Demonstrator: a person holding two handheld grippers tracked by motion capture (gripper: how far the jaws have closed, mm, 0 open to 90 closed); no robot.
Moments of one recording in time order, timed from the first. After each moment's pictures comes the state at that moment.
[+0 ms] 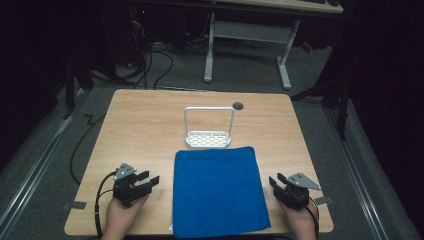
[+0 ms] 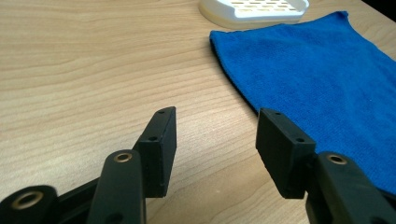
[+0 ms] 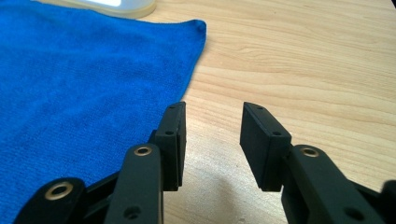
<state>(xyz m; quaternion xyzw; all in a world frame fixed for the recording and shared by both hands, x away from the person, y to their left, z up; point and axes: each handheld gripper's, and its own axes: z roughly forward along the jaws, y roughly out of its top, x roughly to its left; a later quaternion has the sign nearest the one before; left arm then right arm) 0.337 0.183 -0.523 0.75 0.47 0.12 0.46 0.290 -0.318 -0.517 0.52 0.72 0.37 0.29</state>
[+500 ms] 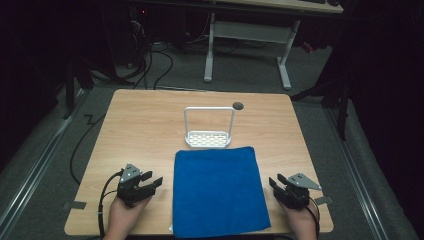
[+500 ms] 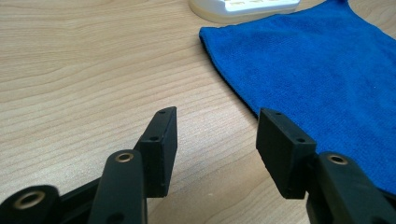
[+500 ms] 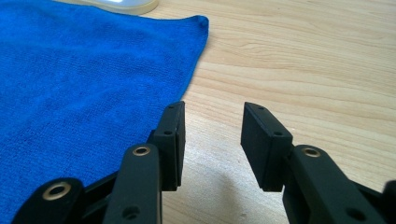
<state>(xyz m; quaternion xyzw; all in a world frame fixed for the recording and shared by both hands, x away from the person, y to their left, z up) 0.335 0.174 -0.523 0.76 0.45 0.14 0.45 0.290 -0.319 -0.518 0.52 0.72 0.37 0.28</state>
